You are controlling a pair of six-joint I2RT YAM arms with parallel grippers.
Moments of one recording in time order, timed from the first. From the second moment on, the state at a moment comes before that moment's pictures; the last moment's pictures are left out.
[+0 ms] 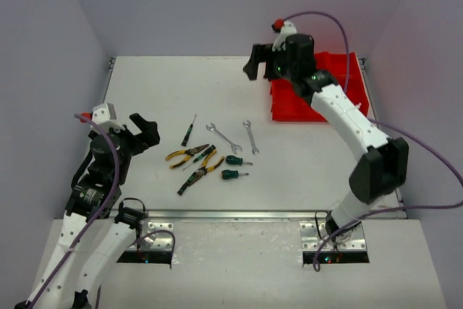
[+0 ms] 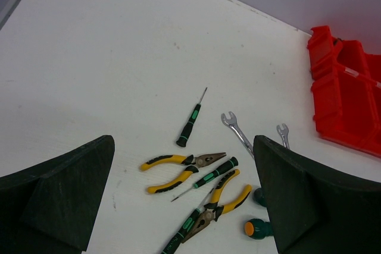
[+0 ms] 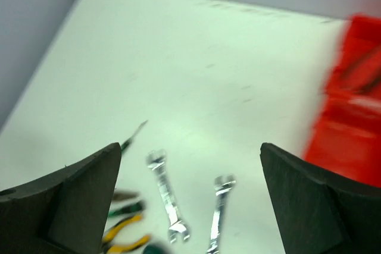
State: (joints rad) left arm -0.26 0.51 0.77 -0.56 -0.35 -0.48; right arm 0.38 1.66 1.51 -0.24 -0.11 0.24
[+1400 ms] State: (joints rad) left arm -0.26 0.51 0.77 -0.56 -0.30 -0.47; right arm 0.80 1.95 1.26 -0.44 -0.08 0.02
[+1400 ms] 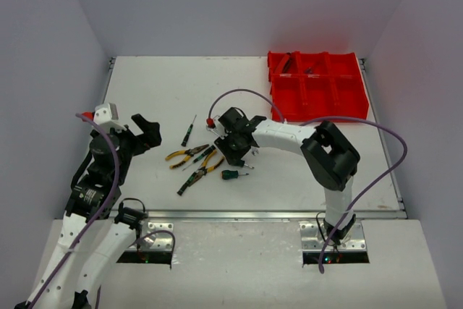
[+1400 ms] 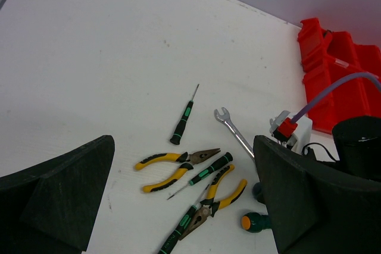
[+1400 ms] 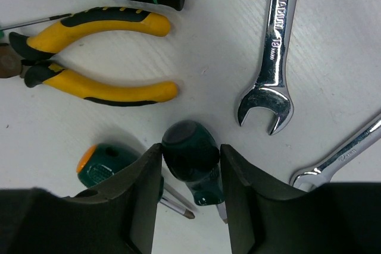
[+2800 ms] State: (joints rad) left arm -0.27 0.51 0.77 -0.55 -0.28 -0.47; right arm -0.06 2.27 2.13 -0.36 0.37 0.11
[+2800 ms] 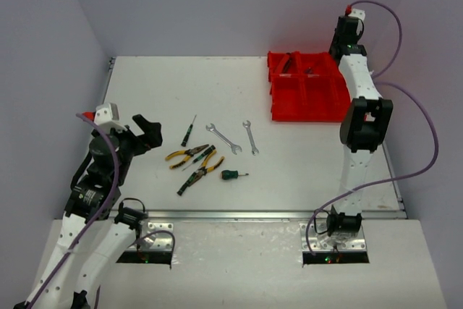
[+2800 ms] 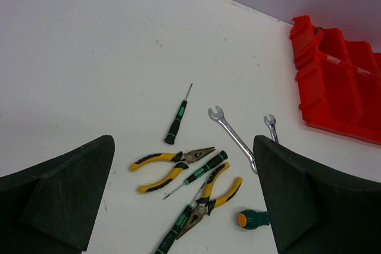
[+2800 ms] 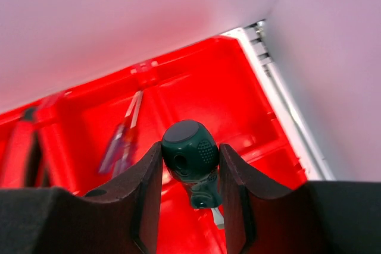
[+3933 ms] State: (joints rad) left arm -0.27 0.56 0.77 -0.55 -0.27 -0.46; right arm -0.11 2.40 2.10 -0.10 0.25 0.09
